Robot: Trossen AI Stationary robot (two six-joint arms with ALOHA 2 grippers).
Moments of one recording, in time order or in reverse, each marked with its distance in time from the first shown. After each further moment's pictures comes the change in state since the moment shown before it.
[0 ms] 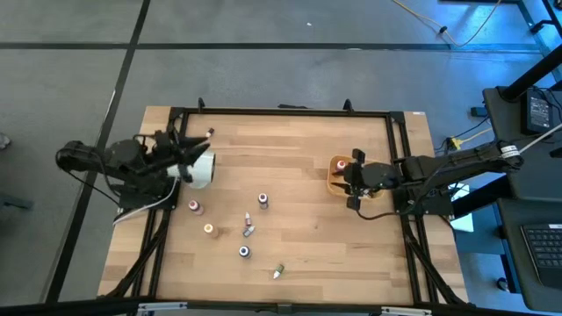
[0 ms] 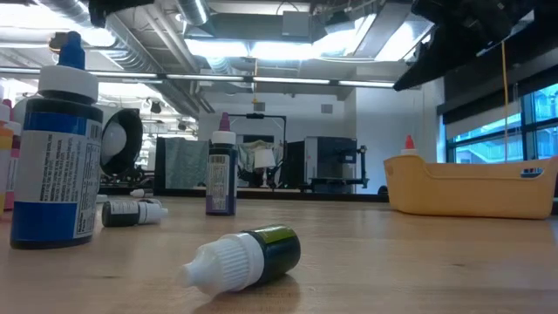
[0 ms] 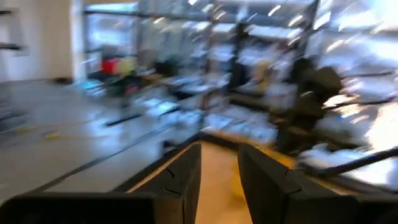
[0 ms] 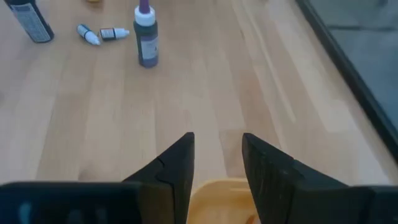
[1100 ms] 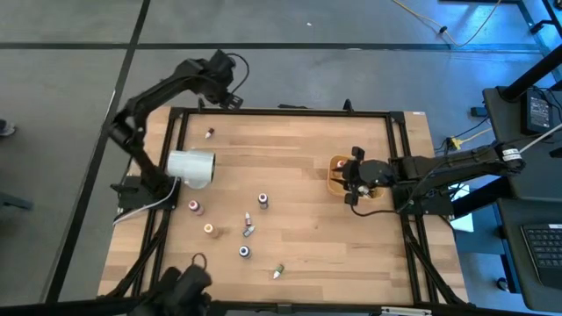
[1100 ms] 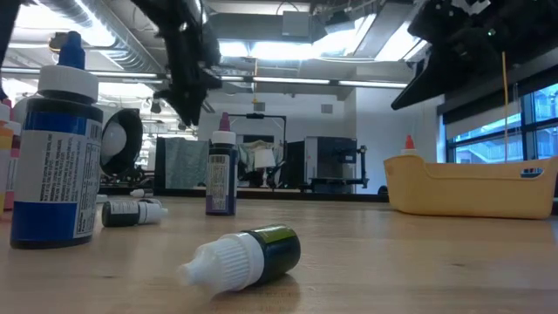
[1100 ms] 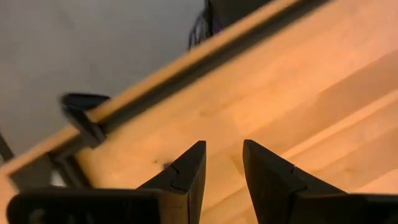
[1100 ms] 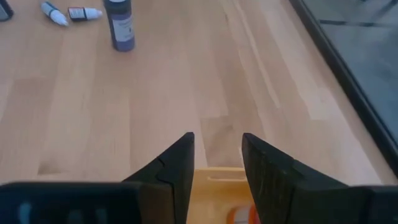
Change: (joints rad) left arm 1.126 1.286 0.934 -0.921 0.679 -0.014; right arm -0.074 0.001 -0.082 0.069 -0.004 -0.050
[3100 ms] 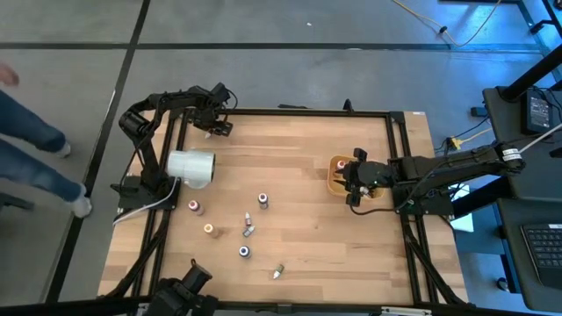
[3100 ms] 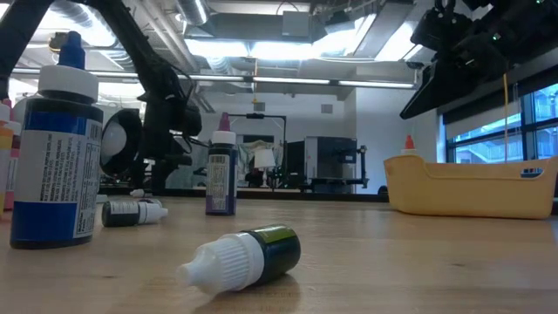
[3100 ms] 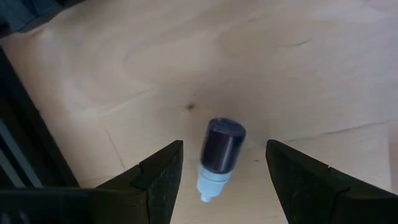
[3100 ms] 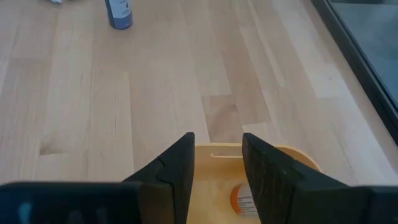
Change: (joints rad) left arm 0.102 0.143 -0.439 0.268 -0.092 -0.136; right arm 0.000 0.000 0.000 -0.075 -0.005 0.045
